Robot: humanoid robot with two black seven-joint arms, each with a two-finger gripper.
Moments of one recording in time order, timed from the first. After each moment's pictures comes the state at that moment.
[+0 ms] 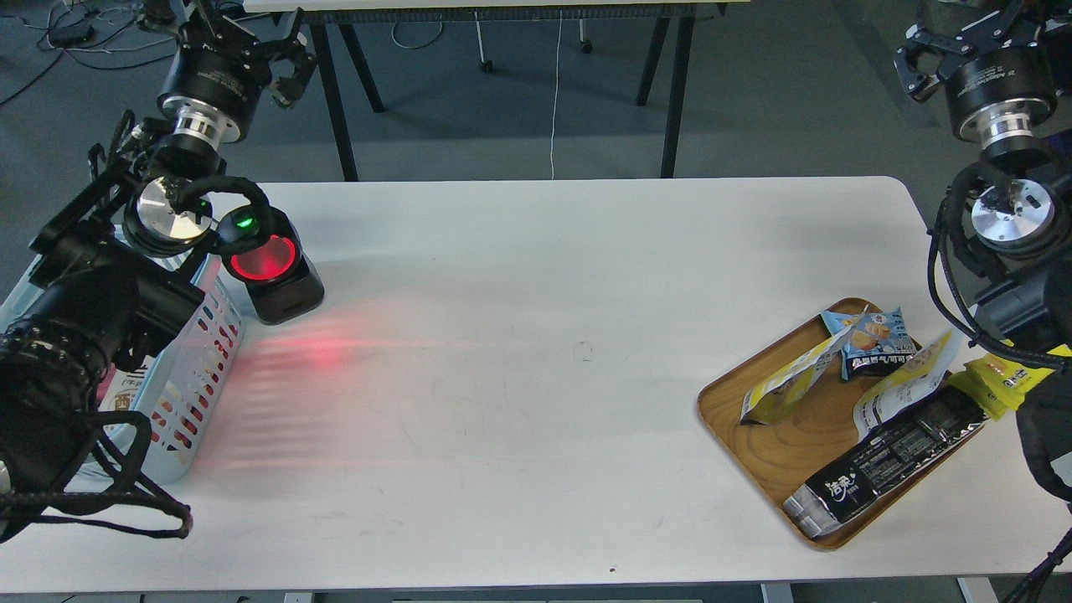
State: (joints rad) left arm -0.98 0.24 -0.84 -0.44 -0.17 -0.49 -0.27; right arm 1.04 -0.32 0.69 0.29 0.21 0.48 0.43
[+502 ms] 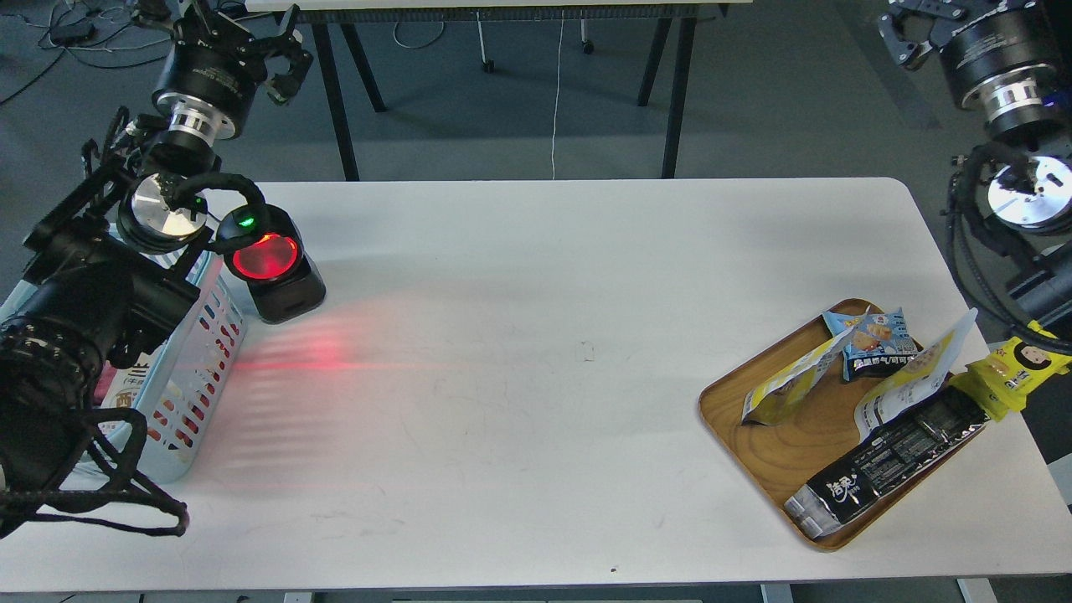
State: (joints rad) left arm -0.99 0.25 -0.84 -0.44 -0.17 -0.49 -0.27; right arm 1.06 -0.47 0.59 0.53 0.17 0.49 0.44
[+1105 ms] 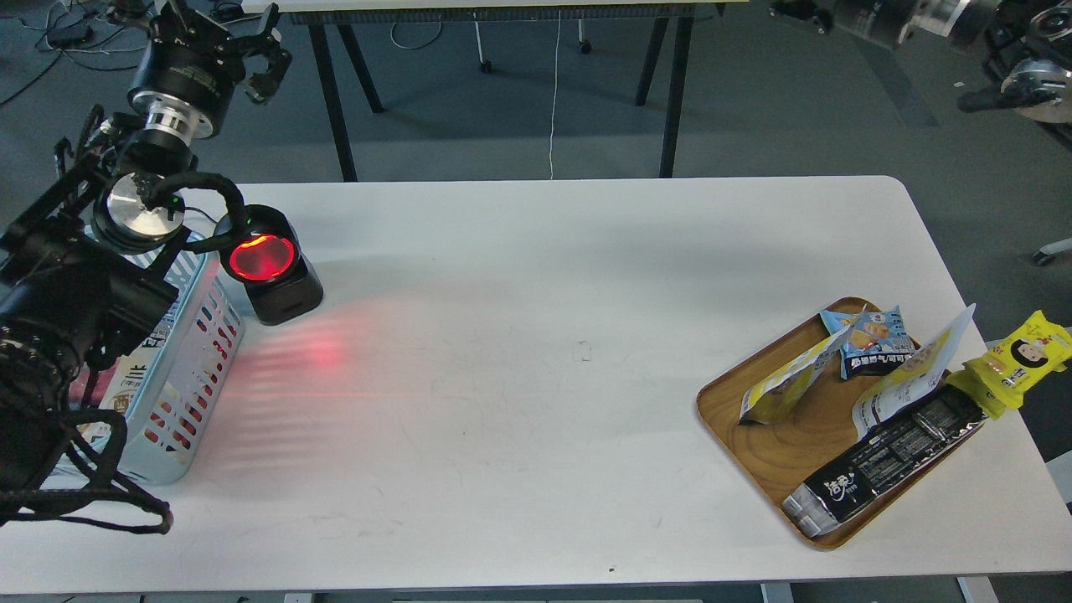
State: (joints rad) left arm -0.97 0.30 -0.84 -0.44 -0.17 -0.49 -0.27; right arm 1.52 -0.58 -0.02 0.83 -0.62 0.49 0.49
